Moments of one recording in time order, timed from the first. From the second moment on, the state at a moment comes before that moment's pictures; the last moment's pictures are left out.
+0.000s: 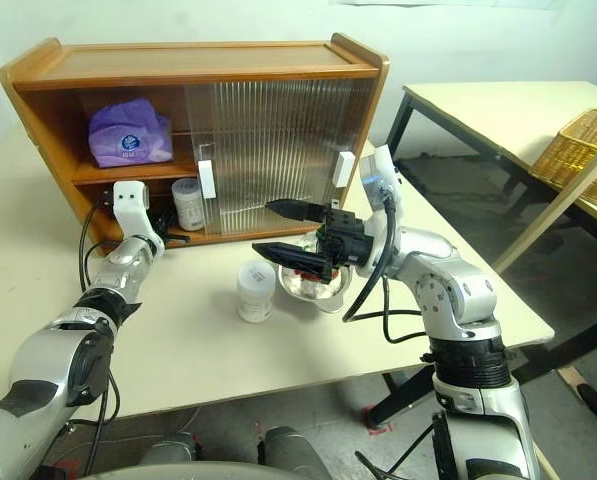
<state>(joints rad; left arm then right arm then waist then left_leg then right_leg) -0.86 0.17 0.17 1.22 -0.07 -0.23 -0.23 -0.45 -0.57 -0.06 -0.15 0.71 0.57 1.13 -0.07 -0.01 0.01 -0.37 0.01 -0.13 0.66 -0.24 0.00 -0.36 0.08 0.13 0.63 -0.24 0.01</state>
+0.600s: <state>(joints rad) -0.77 0.22 0.19 1.07 -0.12 -0.27 -0.33 -0.44 -0.56 -0.06 -0.15 0.71 0.56 1.13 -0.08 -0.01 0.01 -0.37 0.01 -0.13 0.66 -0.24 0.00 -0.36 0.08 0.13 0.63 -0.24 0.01</state>
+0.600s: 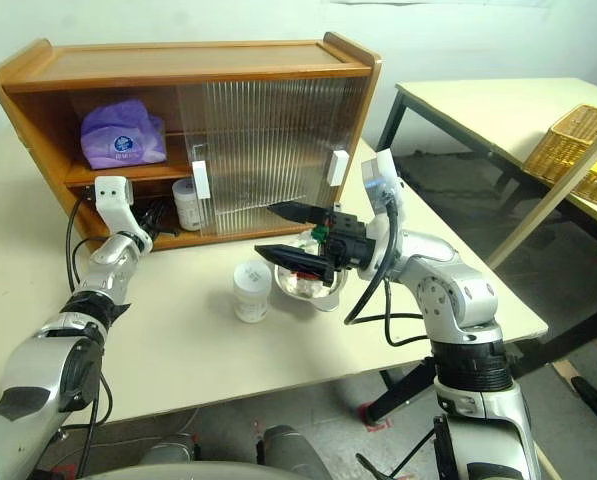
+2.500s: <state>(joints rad) -0.46 0.27 -0.24 0.52 -0.21 -0.02 -1.16 -0.41 -0.58 -0.07 -0.17 0.71 0.55 1.12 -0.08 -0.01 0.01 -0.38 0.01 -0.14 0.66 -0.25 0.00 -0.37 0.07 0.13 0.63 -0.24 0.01</state>
